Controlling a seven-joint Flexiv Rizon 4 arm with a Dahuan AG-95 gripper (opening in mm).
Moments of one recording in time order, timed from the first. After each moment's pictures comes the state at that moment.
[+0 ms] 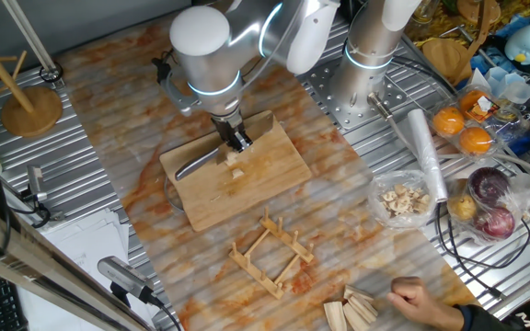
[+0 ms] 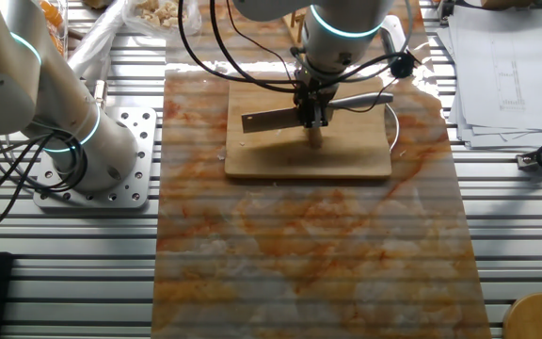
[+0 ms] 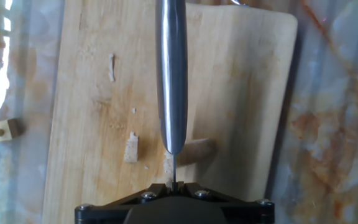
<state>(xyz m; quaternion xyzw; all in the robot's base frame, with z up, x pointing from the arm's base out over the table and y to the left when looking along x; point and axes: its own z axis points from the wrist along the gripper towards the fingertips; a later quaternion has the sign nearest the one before) 0.418 0.051 0.065 0.08 -0.99 0.00 0.06</state>
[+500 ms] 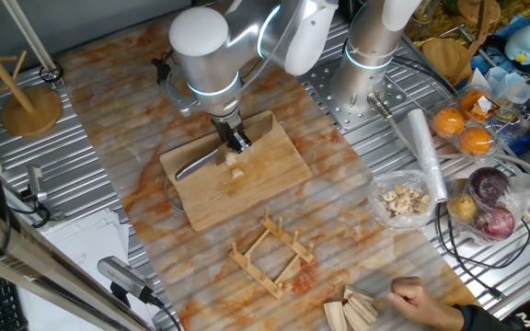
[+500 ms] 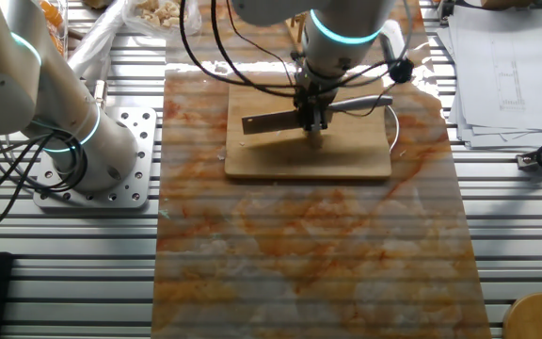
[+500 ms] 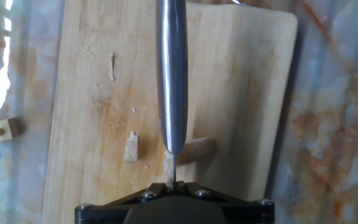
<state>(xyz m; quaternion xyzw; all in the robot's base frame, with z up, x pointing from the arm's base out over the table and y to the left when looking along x) 0.422 0.048 0.044 0.07 -1.00 -0.01 0.06</state>
